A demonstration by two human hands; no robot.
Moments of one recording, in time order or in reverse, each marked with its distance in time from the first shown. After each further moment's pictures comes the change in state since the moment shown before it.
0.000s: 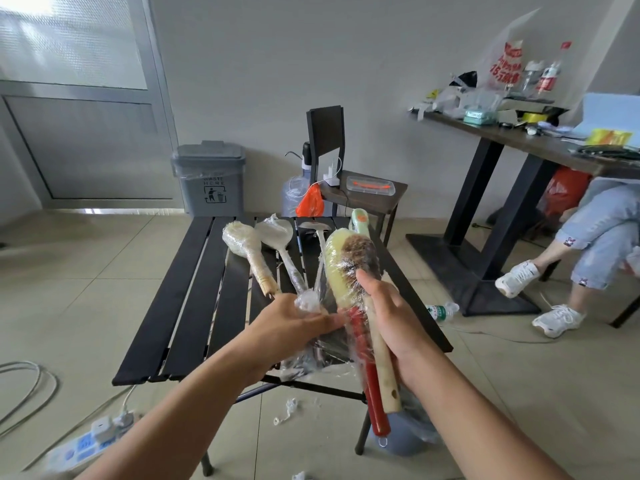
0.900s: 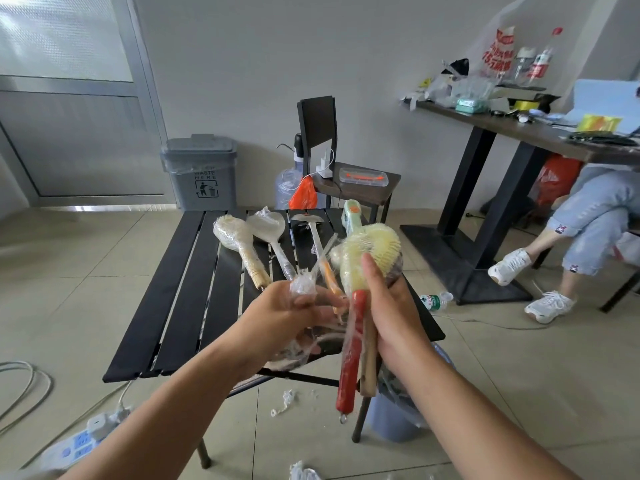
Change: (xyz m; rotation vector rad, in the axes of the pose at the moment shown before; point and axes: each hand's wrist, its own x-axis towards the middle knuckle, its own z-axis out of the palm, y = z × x) left_hand -0.003 -0.001 0.002 -0.053 -0.061 0.193; right_hand 0.008 0.008 0.005 0.161 0.269 -0.019
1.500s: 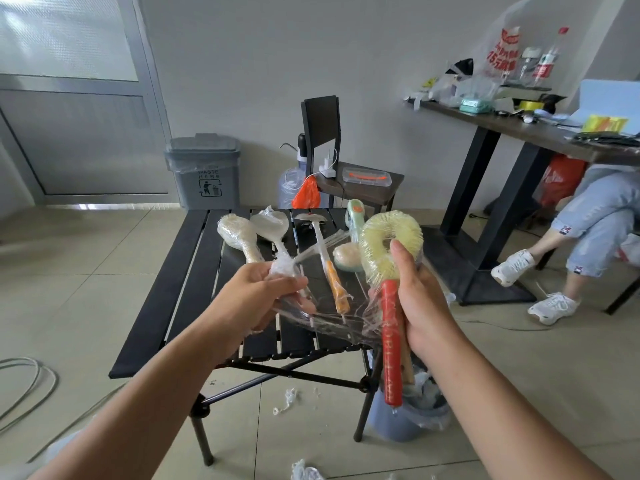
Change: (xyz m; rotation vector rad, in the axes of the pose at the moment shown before) left_hand 0.004 0.007 -0.035 0.016 0.223 -0.153; right_hand 0.010 -0.024 -0.025 0.001 0.031 -0.039
